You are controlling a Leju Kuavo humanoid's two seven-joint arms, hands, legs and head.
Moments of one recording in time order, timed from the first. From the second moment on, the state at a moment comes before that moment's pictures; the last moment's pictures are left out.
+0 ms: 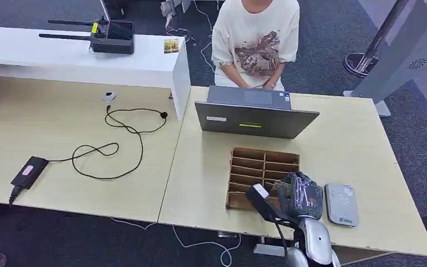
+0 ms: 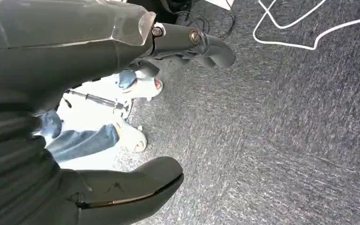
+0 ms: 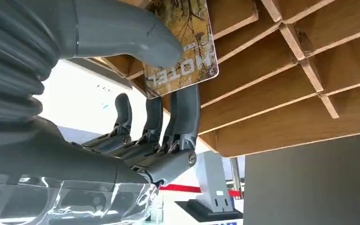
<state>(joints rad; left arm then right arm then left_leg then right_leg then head) -0.01 -0.14 0.08 -0.18 -1.51 0.01 0.08 -0.06 0.03 0.25 -1.11 1.32 -0.17 0.10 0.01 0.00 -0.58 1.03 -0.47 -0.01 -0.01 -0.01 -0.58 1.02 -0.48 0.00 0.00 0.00</state>
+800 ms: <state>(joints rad) -0.01 -0.14 0.08 -0.18 -1.51 0.01 0.08 -0.06 0.04 0.24 -1.11 1.33 -0.18 0.09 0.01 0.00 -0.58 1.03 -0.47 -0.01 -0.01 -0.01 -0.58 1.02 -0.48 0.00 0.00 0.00</state>
